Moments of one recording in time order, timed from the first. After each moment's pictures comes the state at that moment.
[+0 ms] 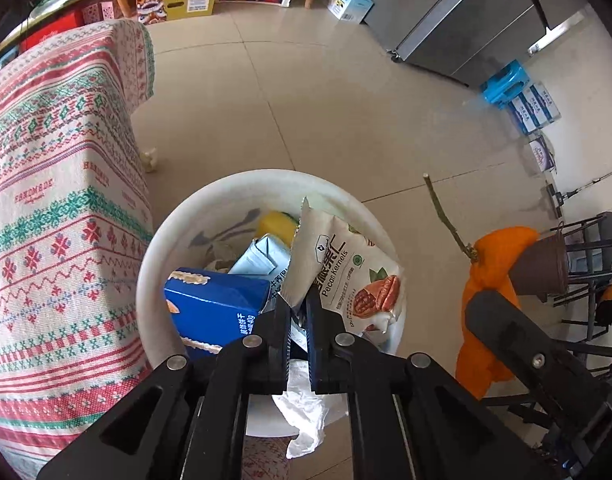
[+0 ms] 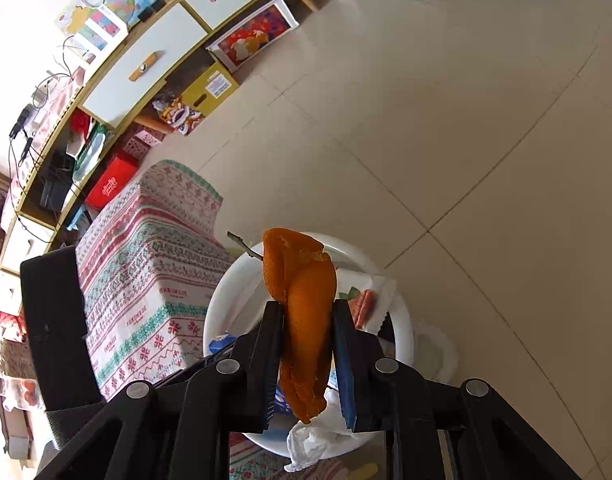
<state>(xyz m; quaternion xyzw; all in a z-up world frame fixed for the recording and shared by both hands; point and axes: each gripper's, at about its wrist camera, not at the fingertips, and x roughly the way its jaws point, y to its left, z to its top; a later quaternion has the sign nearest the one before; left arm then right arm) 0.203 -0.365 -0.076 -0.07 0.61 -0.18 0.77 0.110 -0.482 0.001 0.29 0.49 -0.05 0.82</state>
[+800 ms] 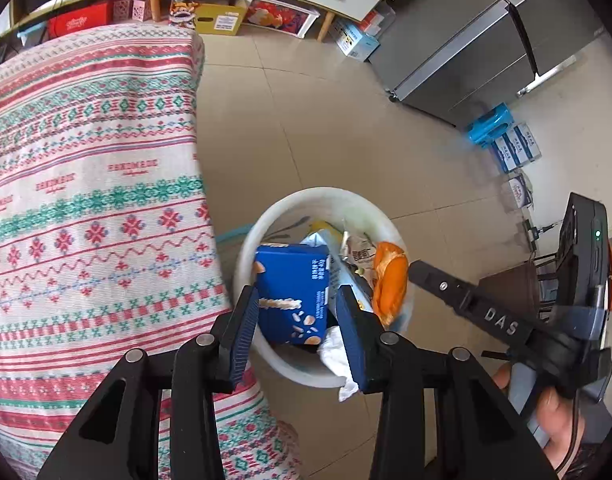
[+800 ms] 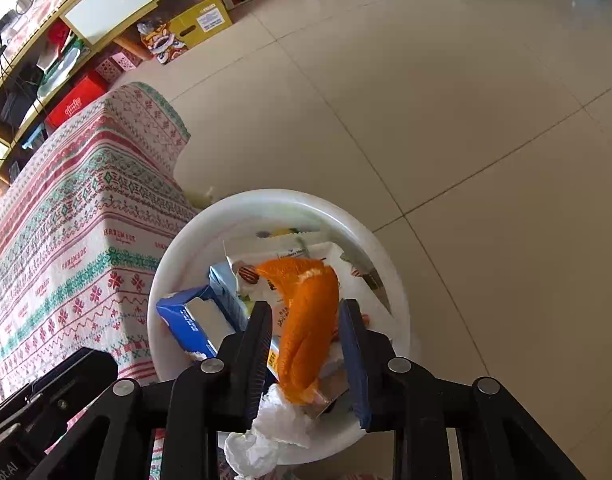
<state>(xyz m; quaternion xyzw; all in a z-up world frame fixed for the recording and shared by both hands) 0.166 -0.260 -0.045 -0.14 0.57 -0.19 0.78 0.139 -0.457 -0.025 0.18 0.56 -0.06 0.81</state>
